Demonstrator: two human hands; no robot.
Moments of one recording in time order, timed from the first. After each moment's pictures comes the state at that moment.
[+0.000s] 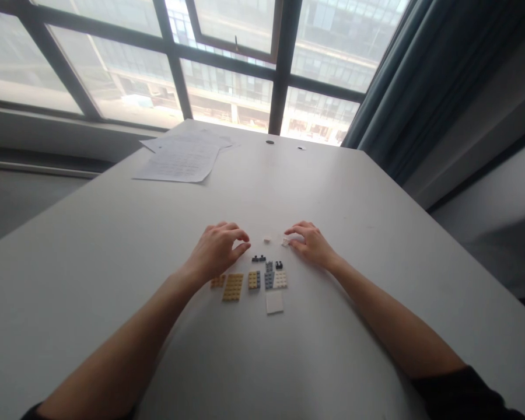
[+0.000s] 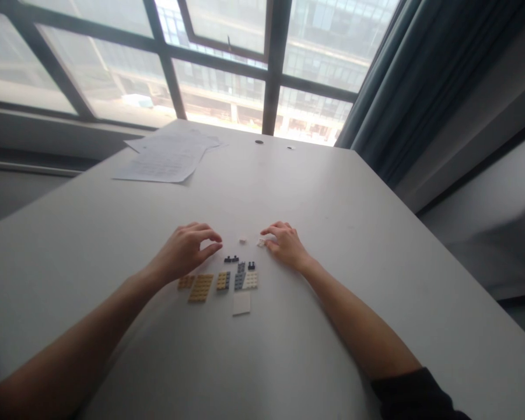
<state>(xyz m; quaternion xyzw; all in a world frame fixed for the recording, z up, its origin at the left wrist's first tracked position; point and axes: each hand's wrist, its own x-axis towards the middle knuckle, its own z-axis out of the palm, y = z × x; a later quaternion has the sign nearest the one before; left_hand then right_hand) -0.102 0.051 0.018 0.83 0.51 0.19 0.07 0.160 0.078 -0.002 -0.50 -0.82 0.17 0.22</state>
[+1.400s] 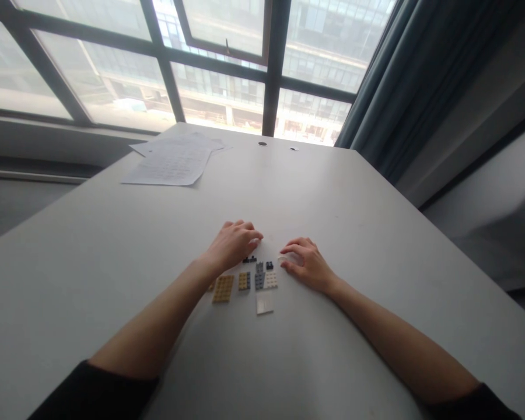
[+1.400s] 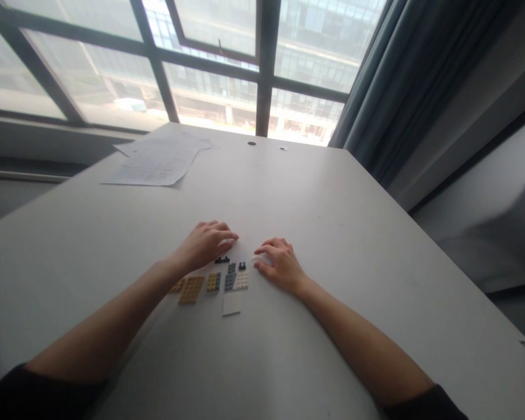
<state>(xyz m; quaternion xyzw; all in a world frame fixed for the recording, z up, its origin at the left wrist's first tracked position) -0.060 0.076 0.015 0.88 0.46 0.13 0.03 0.173 0.032 -0.014 -0.47 -0.81 0.18 0.30</state>
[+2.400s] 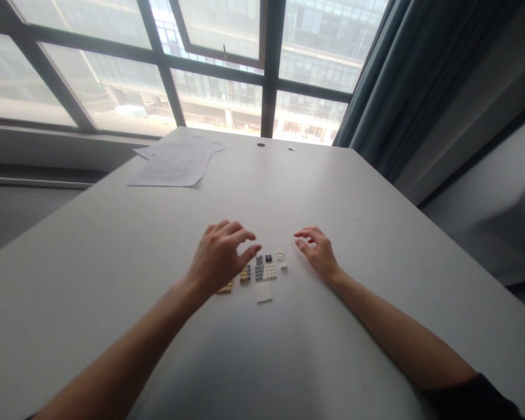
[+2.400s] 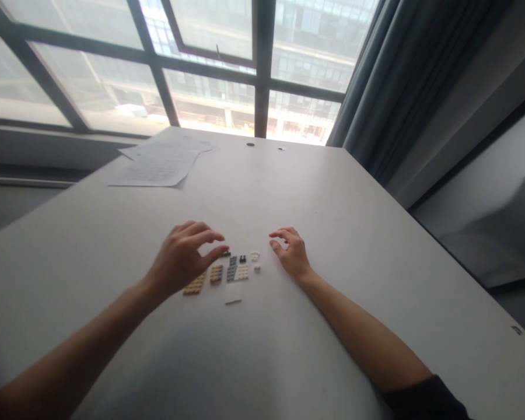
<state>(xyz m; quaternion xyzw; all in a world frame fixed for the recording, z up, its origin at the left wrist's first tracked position) -0.065 0.009 0.046 0.83 0.47 0.29 -0.03 0.188 0.033 -0.016 -0.51 -0.69 0.21 0.47</state>
